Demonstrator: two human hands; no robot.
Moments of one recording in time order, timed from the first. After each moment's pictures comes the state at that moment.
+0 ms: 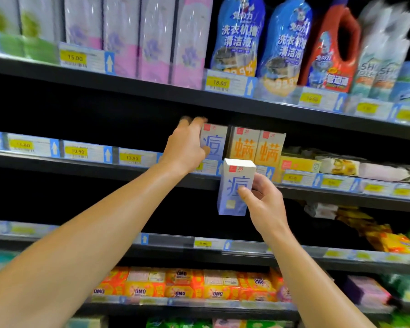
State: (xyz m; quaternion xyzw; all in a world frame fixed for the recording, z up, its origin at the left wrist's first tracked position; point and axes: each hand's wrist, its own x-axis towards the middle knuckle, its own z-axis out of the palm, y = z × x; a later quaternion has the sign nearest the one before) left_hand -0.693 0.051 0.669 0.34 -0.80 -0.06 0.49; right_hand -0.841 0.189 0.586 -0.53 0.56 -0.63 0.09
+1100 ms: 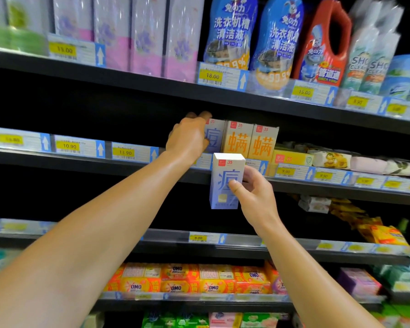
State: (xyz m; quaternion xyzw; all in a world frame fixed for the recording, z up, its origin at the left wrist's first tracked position) left_hand -0.721 0.037 0.673 0.38 -0.81 0.02 0.44; right_hand -0.841 0.185 0.586 -0.54 0.55 -0.63 0.09
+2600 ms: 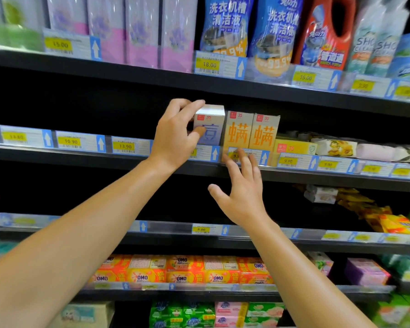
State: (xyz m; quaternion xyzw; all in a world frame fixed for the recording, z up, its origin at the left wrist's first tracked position) left_hand -0.686 0.059 0.652 0.21 -0.77 0.03 0.60; right_hand -0.825 0.175 0.576 -0.59 0.71 -0.35 -0.12
